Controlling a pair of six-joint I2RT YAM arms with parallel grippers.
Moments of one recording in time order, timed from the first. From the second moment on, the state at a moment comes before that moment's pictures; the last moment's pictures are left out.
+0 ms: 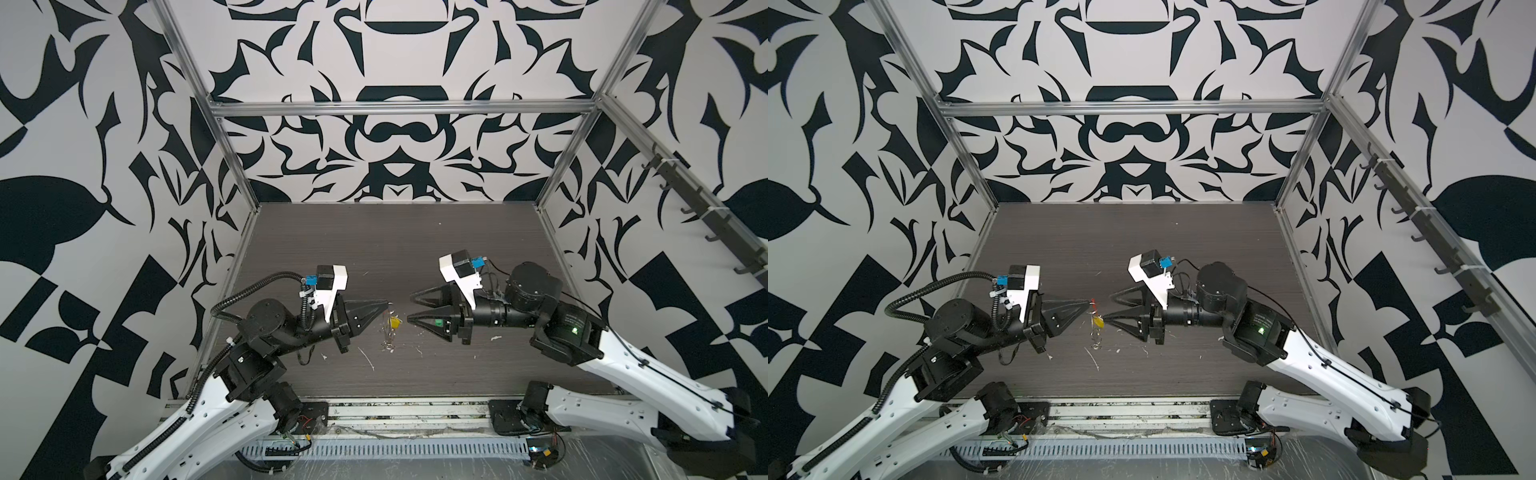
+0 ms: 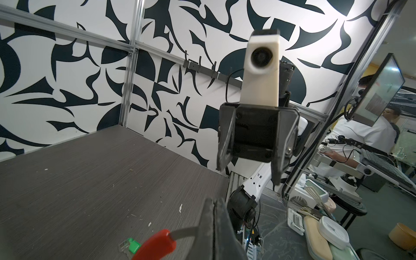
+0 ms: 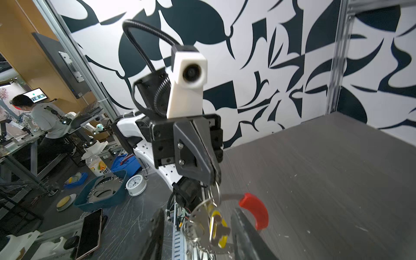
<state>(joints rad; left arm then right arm) -0.86 0.58 0.73 0.01 0.48 -0.40 0.98 0.95 1.11 -0.22 -0.53 0.26</state>
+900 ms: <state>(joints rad) -0.86 0.57 0.73 0.05 0.48 -0.40 0.98 1.04 1.04 -0.05 -0.62 0.34</state>
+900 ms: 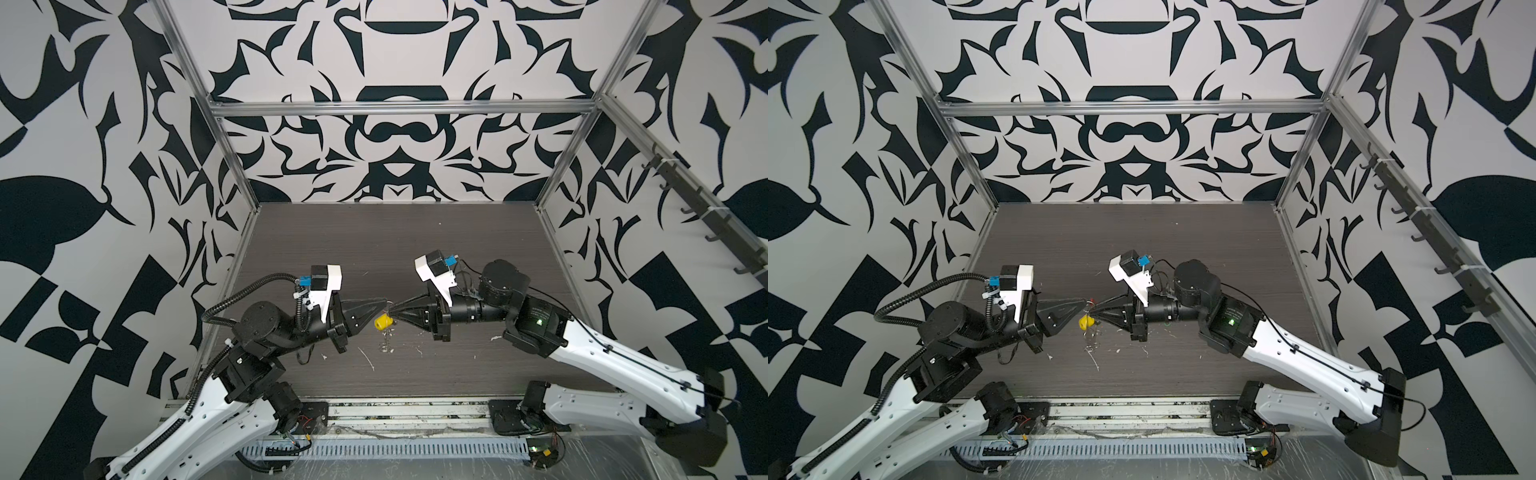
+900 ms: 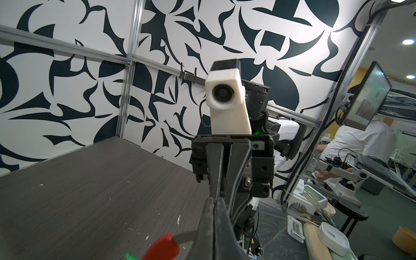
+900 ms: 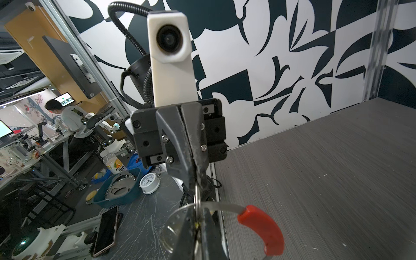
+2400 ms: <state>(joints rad) -0.86 0.86 1.14 -0.70 0.61 -0.23 0.94 1.21 1.39 -0.80 -0.72 0.14</state>
